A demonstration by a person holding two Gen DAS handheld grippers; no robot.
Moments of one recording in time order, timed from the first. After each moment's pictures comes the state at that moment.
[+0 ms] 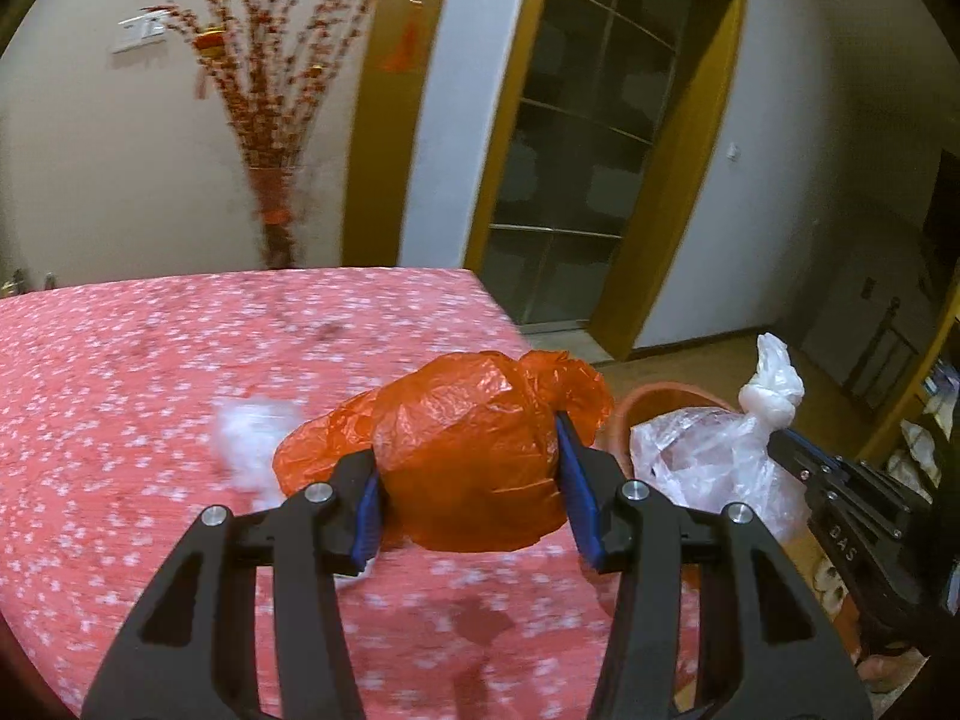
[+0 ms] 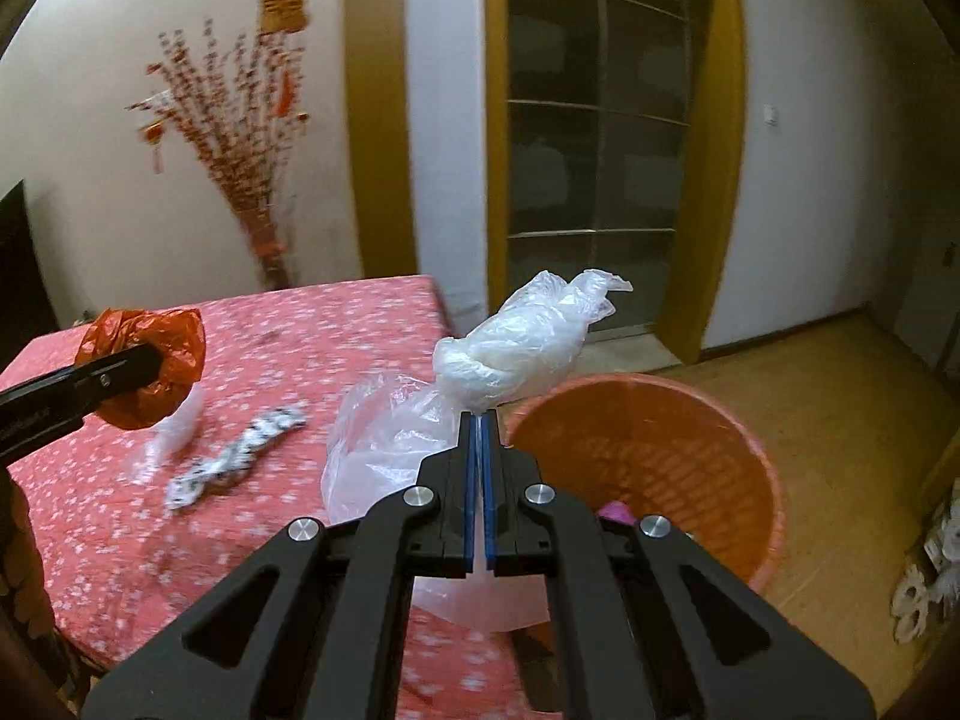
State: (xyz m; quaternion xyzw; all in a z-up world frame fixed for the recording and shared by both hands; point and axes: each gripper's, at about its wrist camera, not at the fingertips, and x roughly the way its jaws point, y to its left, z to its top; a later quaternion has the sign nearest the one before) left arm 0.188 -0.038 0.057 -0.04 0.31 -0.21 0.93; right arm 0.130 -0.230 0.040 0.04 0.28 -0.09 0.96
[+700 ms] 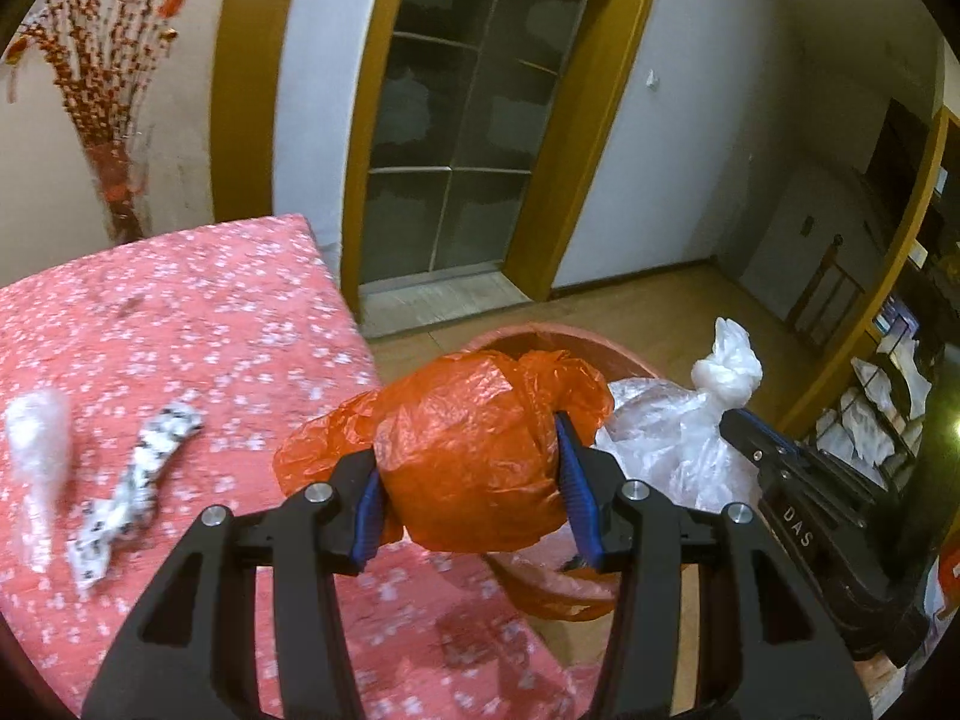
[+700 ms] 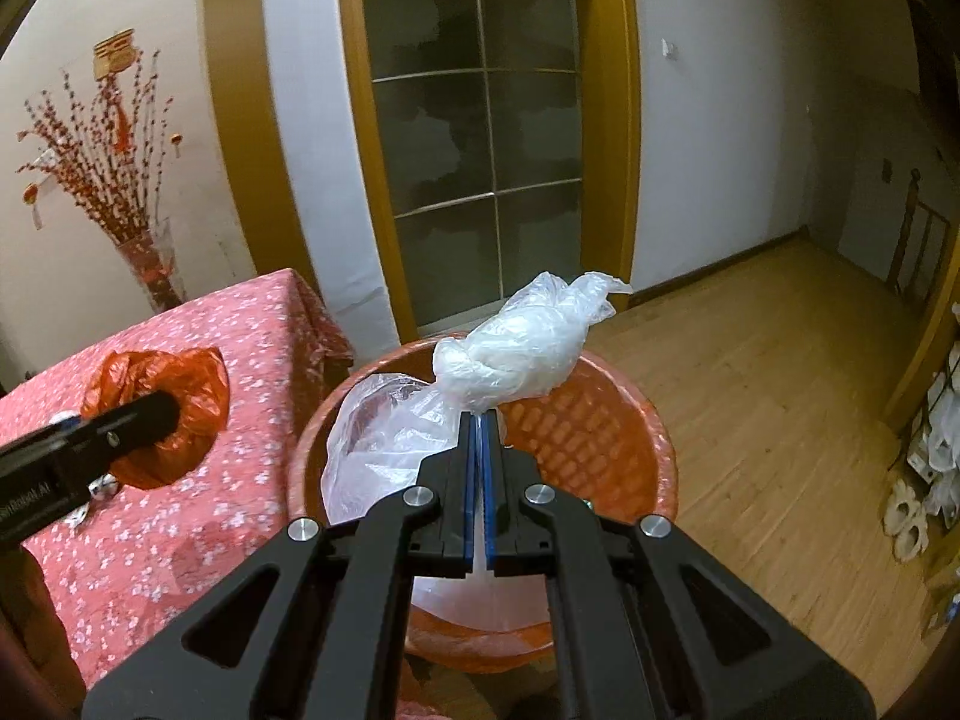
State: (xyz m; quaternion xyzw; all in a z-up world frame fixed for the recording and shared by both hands) left arm 0.201 -0.189 0.017 -0.01 0.36 -0.30 0.89; right arm 0.118 -0.332 0.005 0.11 0.30 -0.17 0.93
